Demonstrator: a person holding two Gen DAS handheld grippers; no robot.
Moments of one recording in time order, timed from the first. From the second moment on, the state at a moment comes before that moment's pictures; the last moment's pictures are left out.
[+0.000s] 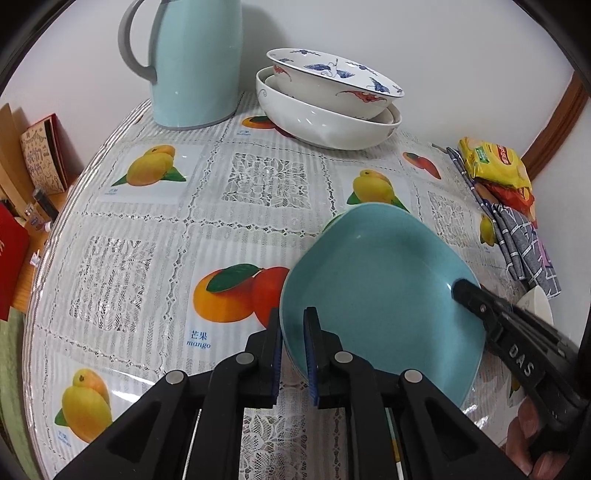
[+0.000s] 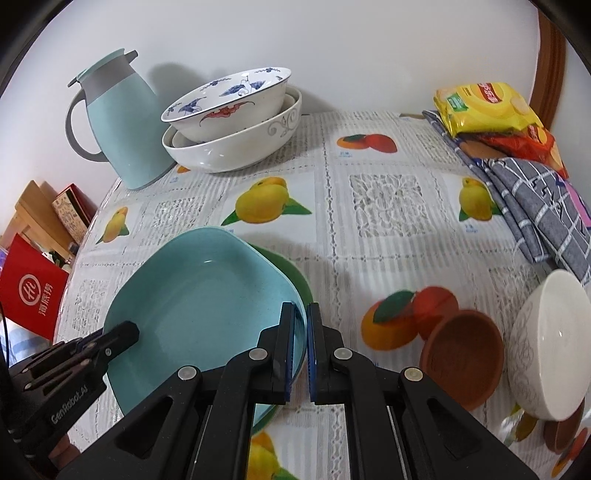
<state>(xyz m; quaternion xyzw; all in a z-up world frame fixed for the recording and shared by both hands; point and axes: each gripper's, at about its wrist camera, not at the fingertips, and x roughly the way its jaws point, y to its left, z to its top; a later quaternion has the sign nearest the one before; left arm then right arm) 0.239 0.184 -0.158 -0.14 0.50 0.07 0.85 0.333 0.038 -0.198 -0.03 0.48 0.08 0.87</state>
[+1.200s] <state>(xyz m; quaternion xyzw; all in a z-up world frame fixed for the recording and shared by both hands) 0.202 0.124 -0.107 -0.10 0.47 0.06 0.87 0.247 -0.058 -0.131 -0.04 0.38 0.05 0.92</state>
